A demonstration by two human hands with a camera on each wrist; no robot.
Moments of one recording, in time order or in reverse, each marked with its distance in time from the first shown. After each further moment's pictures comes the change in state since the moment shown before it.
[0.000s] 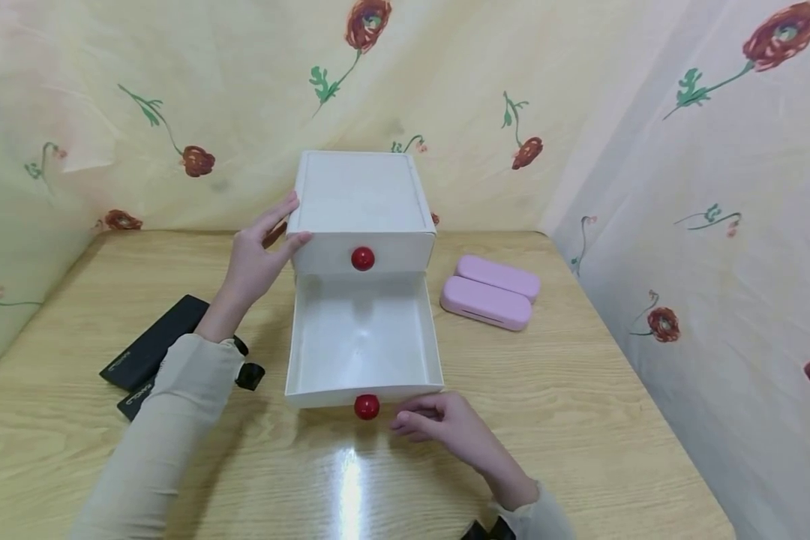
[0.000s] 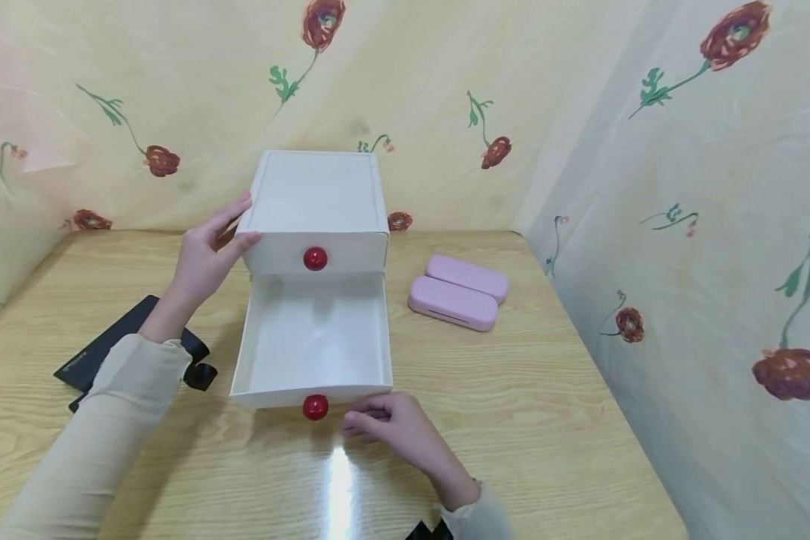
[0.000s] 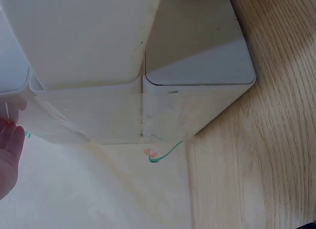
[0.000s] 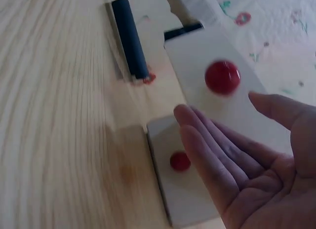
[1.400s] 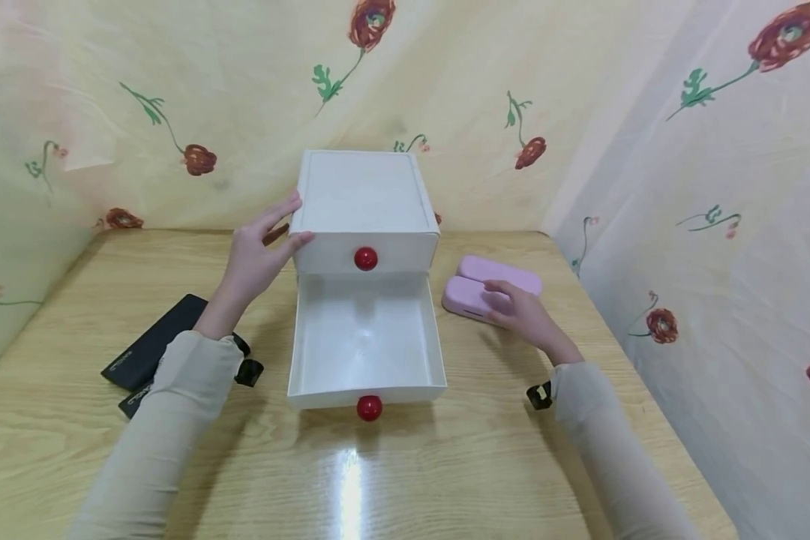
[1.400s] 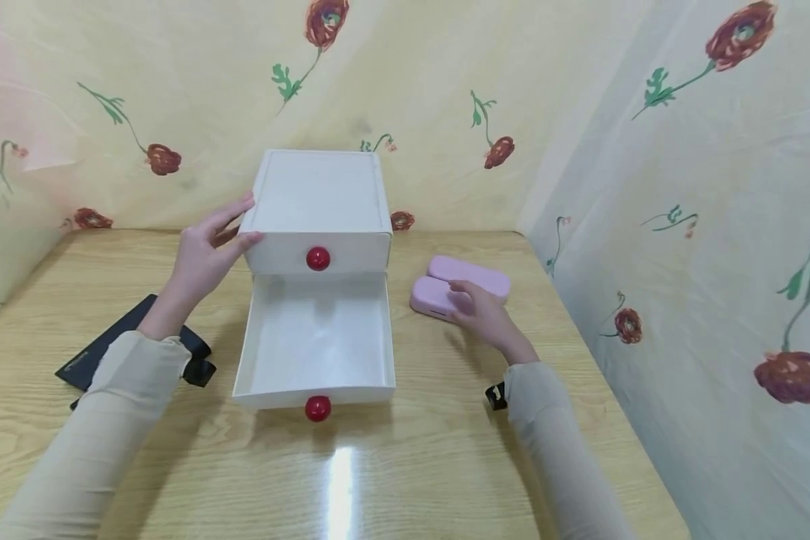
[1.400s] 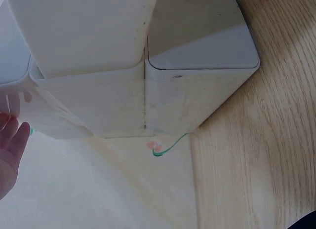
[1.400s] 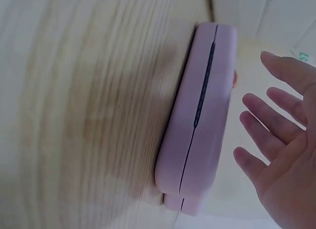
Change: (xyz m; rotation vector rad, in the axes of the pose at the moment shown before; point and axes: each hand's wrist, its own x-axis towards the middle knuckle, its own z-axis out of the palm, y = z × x) left_hand 0.005 0.001 -0.004 0.036 -0.007 0.002; right_hand 0.073 0.024 -0.192 -0.745 0.305 -0.148
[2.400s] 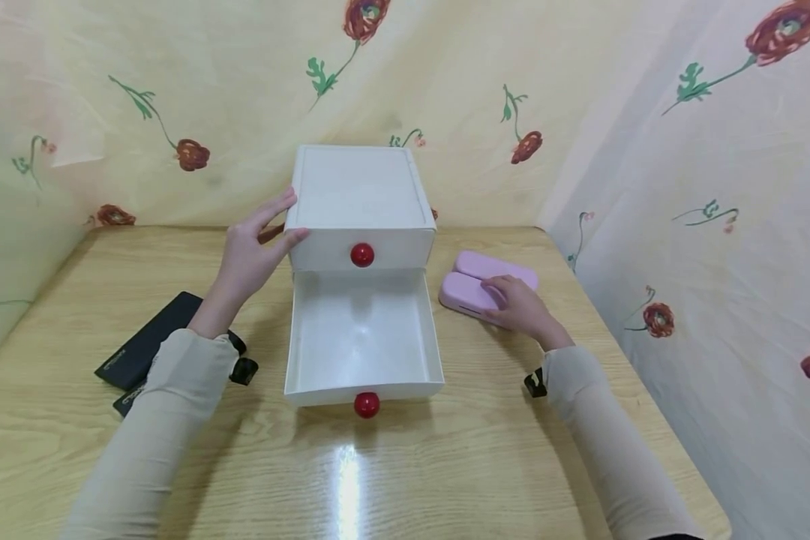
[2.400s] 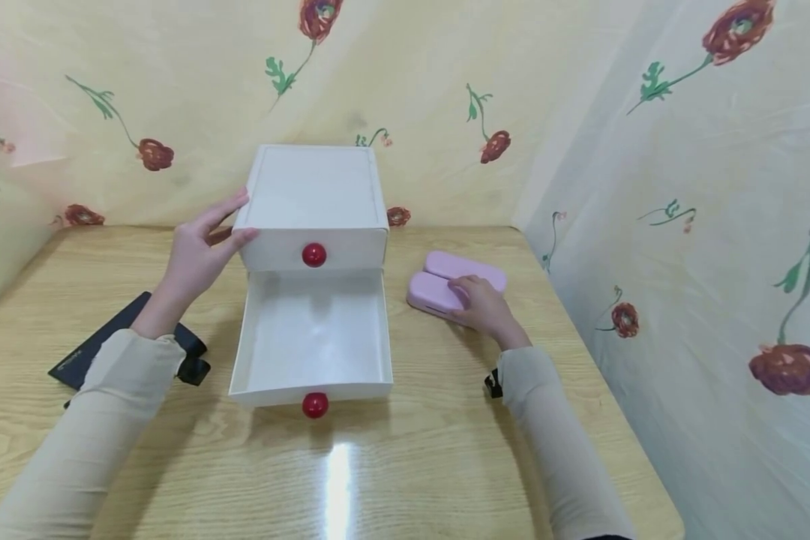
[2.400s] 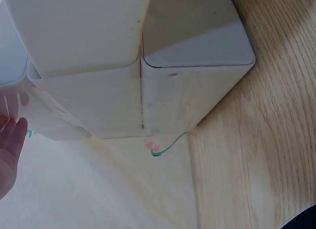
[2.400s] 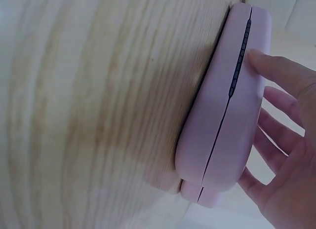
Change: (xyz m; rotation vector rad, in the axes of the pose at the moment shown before) left_hand 0.000 0.000 0.000 0.014 -0.004 -0.021; right_hand 0.013 0.018 0.001 -0.215 -0.082 0.062
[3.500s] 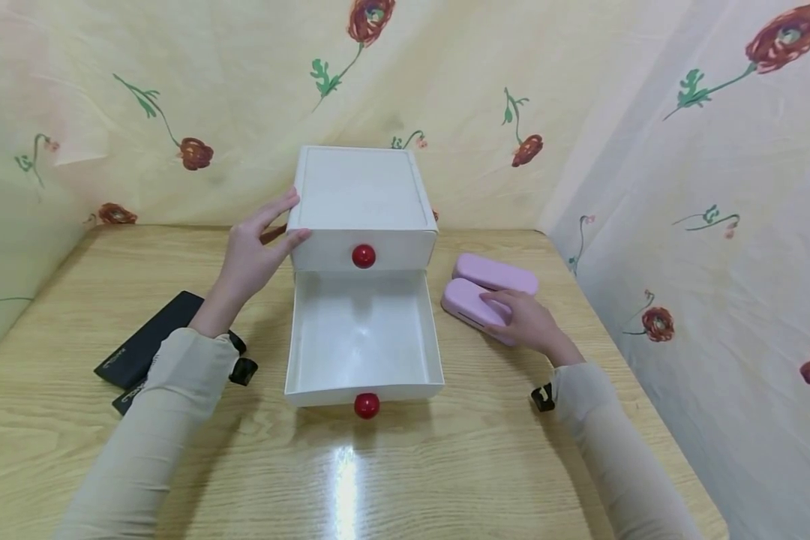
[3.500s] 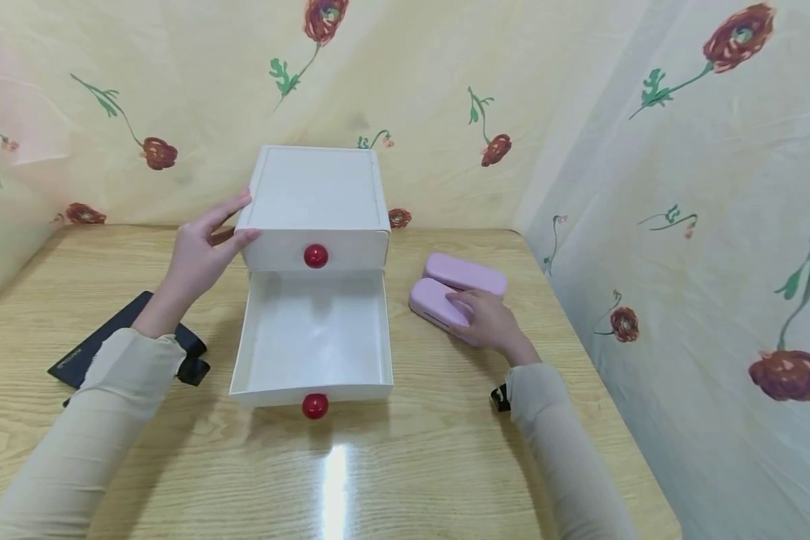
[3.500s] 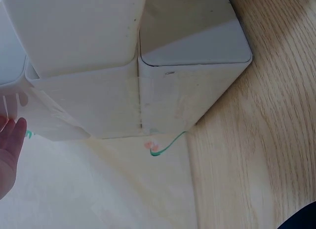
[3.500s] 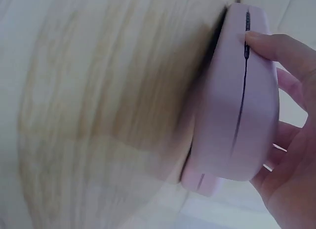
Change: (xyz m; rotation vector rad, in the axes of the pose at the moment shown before) left_hand -0.001 0.001 0.000 0.007 -0.003 0.005; right_hand -0.022 -0.003 0.002 -0.094 0.012 -0.045
